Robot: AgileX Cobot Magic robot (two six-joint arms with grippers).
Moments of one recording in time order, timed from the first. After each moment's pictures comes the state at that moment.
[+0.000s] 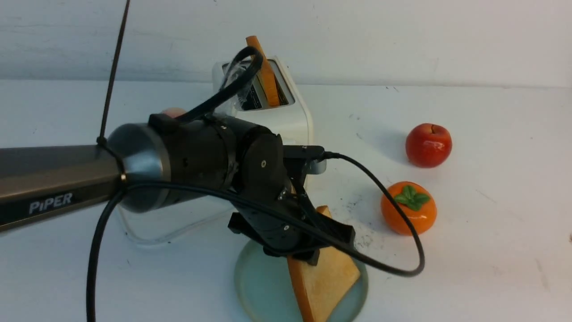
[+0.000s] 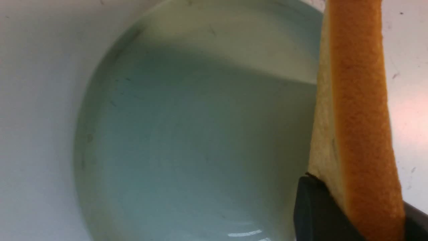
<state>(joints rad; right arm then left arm) 0.13 0.83 -0.73 0.15 0.92 0.10 -0.69 1.80 -1.29 -0.17 0.68 -0.35</state>
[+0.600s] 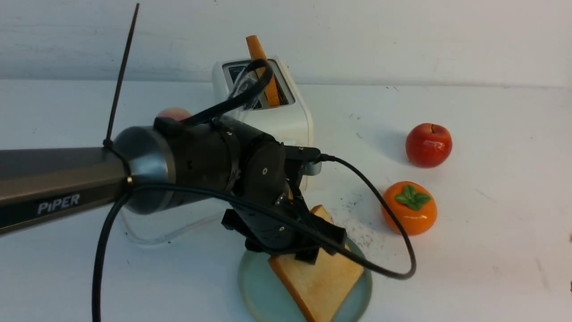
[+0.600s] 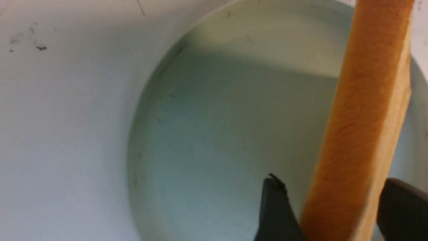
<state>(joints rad) 0.13 0.83 -0.73 0.15 0.92 0.10 -0.69 1.81 -1.29 -0.06 0.67 -0.40</state>
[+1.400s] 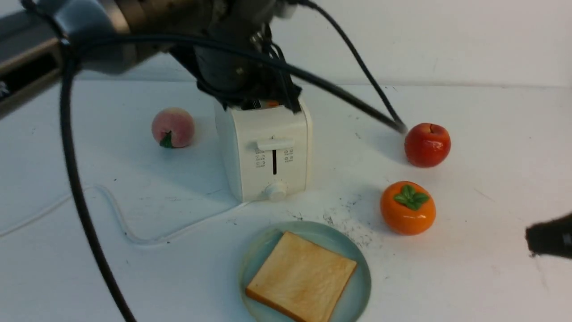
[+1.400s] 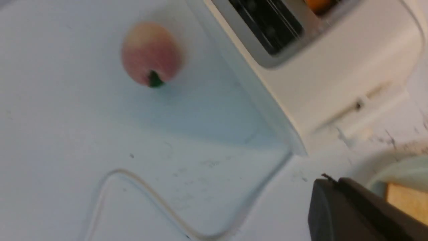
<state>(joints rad) 0.15 0.95 -0.96 0.50 0.98 -0.25 -0.64 1.77 -1.90 0.47 1.23 -0.38</state>
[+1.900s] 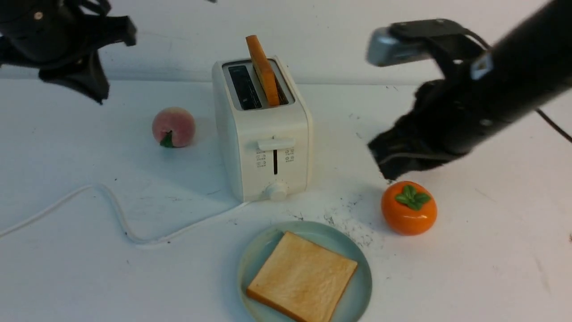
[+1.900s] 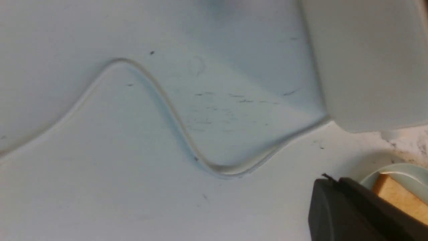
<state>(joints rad) 0.54 1.56 -1.54 0.18 1.08 -0.05 -0.04 1.64 -1.76 -0.13 1.25 -0.24</state>
